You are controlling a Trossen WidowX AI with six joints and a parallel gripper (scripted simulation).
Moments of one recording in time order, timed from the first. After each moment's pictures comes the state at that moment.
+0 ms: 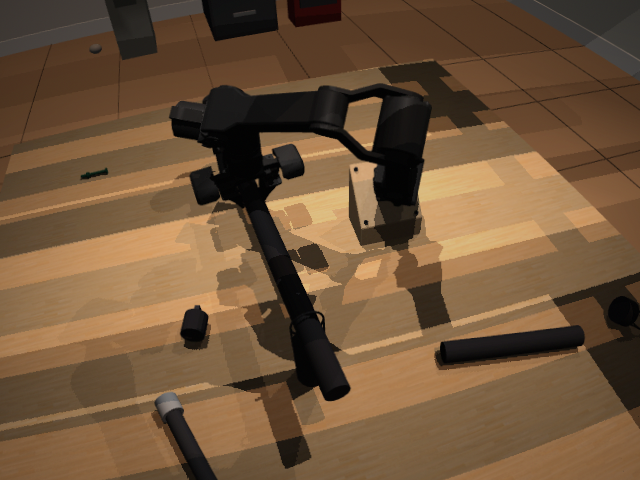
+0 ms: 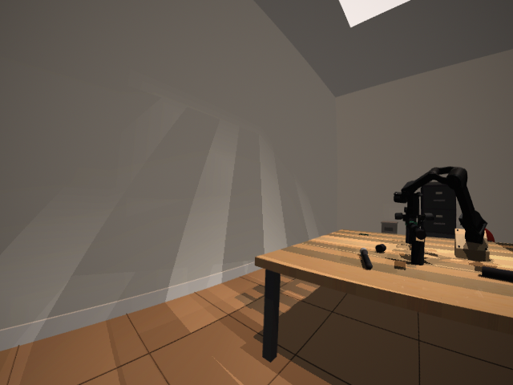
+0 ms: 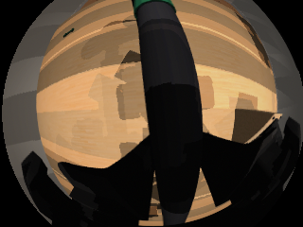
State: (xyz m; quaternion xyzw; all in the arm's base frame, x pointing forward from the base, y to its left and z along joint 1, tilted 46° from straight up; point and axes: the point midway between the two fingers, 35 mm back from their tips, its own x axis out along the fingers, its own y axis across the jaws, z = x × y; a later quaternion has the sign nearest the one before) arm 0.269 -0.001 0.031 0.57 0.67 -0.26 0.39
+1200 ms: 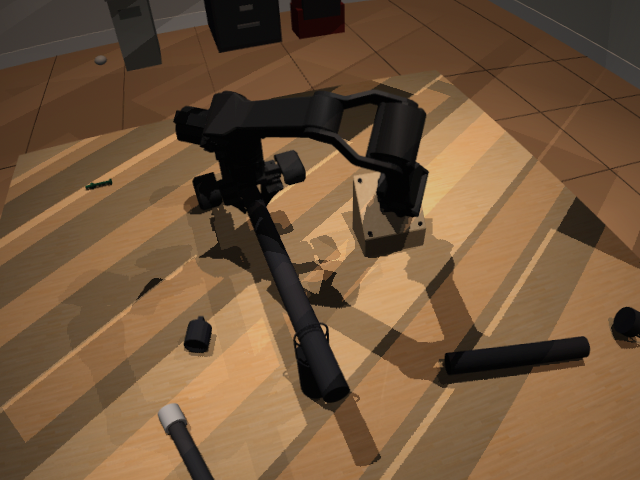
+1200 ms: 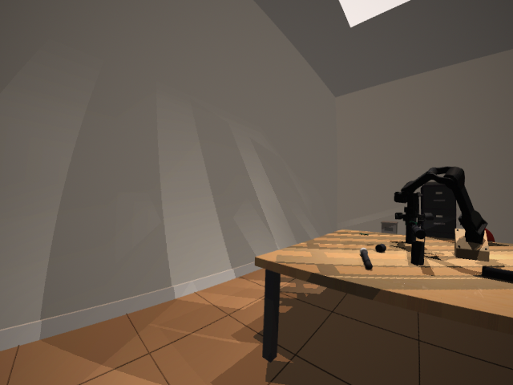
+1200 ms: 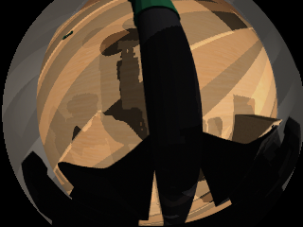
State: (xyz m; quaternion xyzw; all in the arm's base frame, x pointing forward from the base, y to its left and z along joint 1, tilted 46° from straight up) arm 0.272 -0.012 0.020 0.57 0.67 -0.26 0.39
